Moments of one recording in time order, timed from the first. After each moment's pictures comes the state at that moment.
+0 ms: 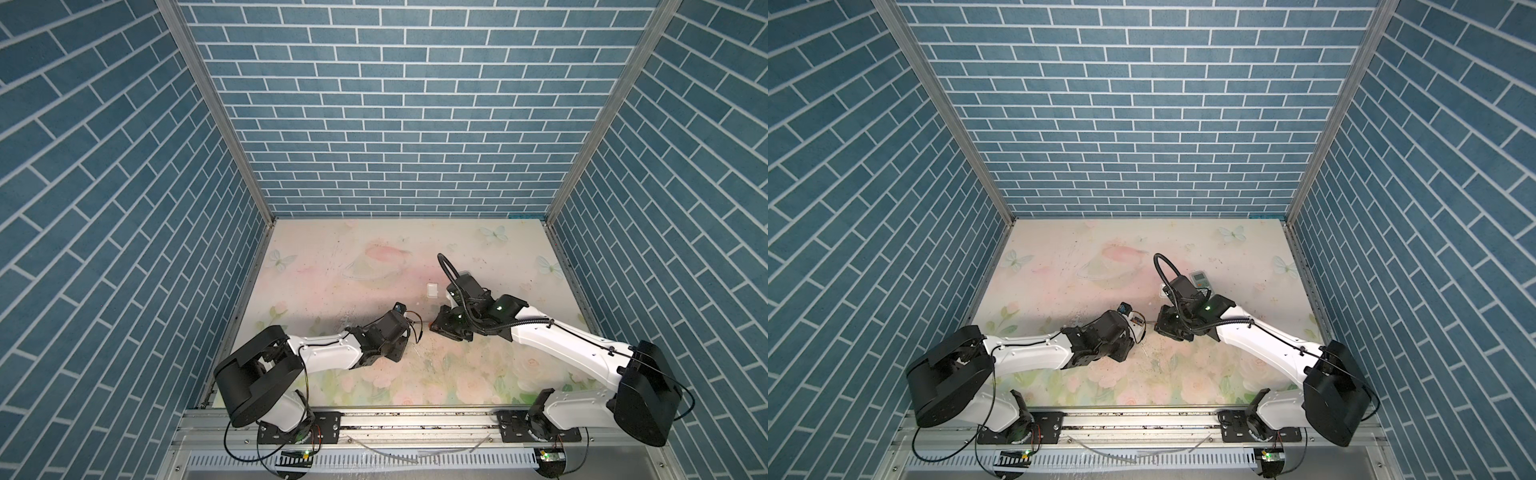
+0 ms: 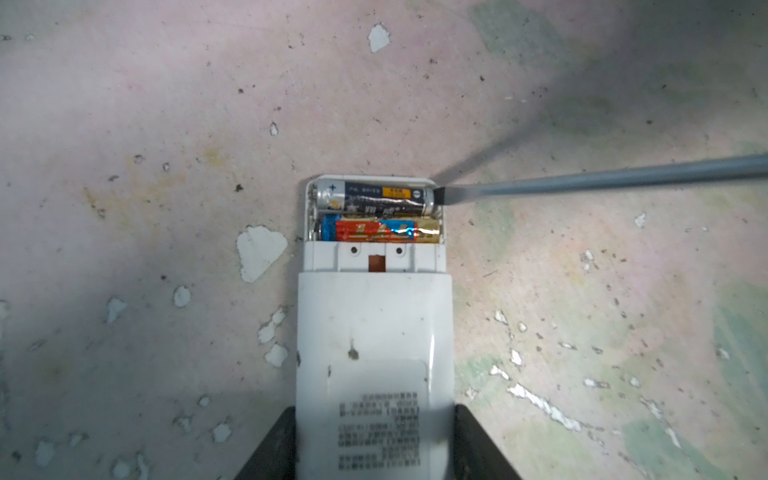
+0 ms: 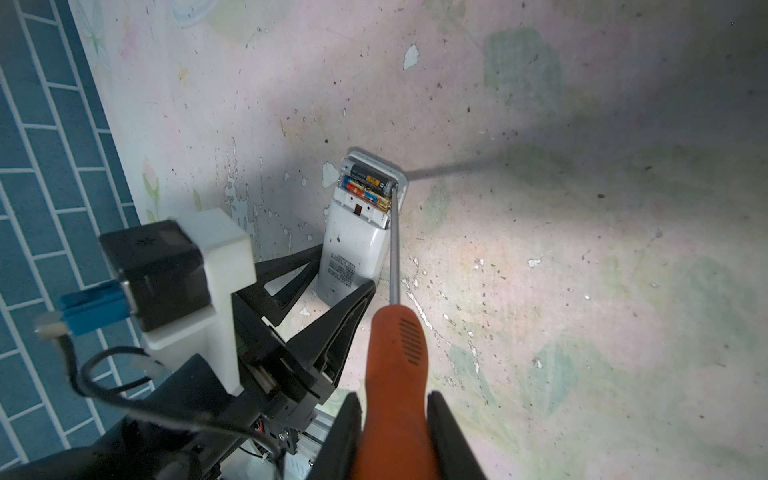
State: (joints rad) left arm -0.93 1.52 0.61 -0.10 -0.13 -0.42; right arm 0.84 1.34 0.92 -0.59 -0.24 0.99
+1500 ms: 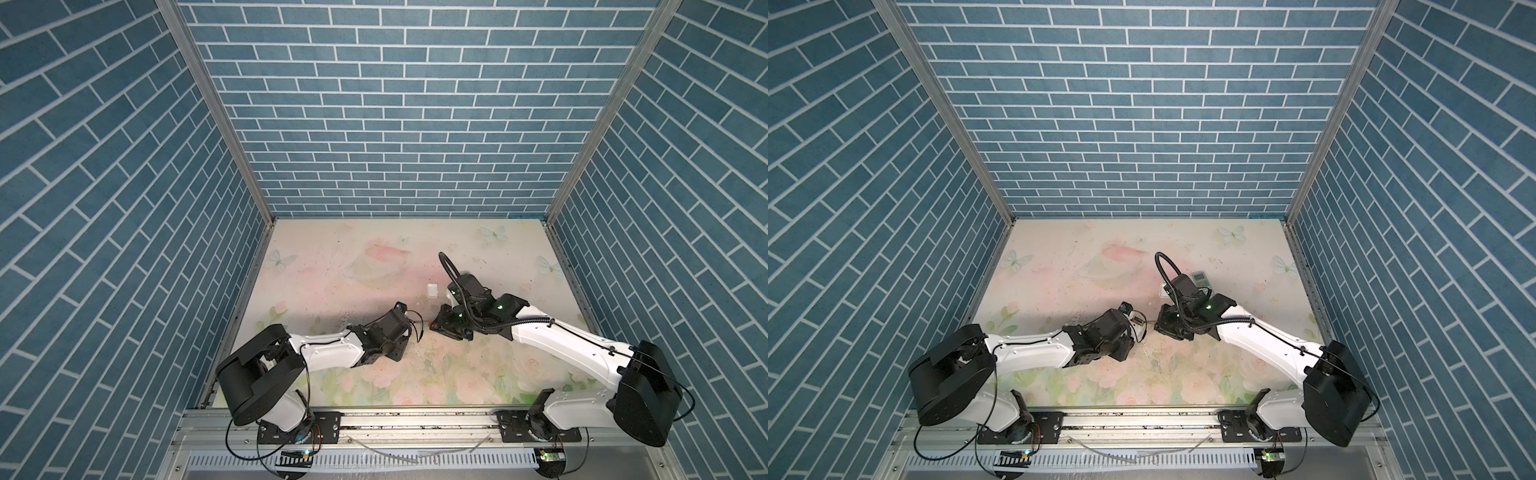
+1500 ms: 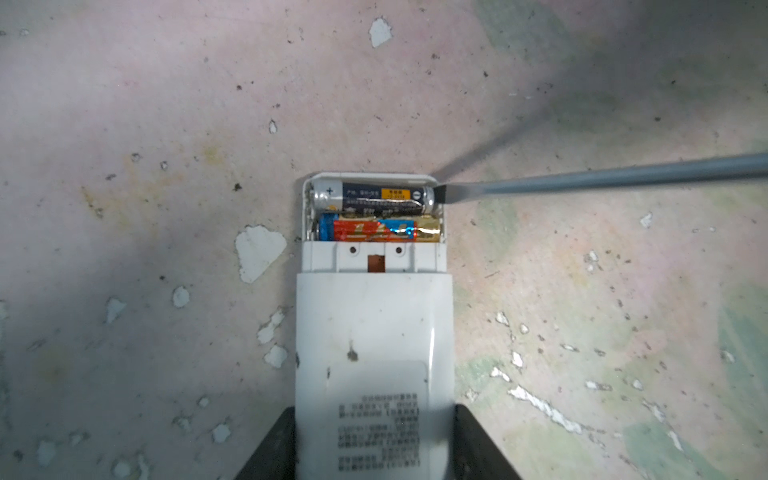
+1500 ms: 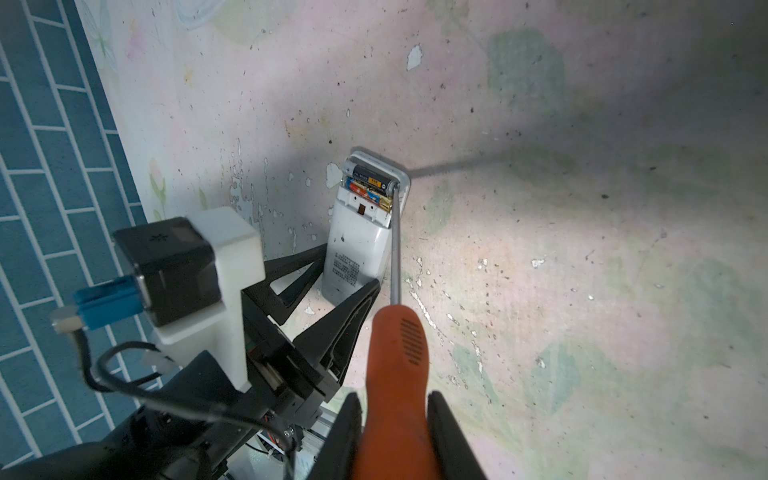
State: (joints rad) left arm -0.93 1.53 0.63 -0.13 -0.13 -0.42; right arm 0.83 1.33 0.93 -0.59 -0.26 0.99
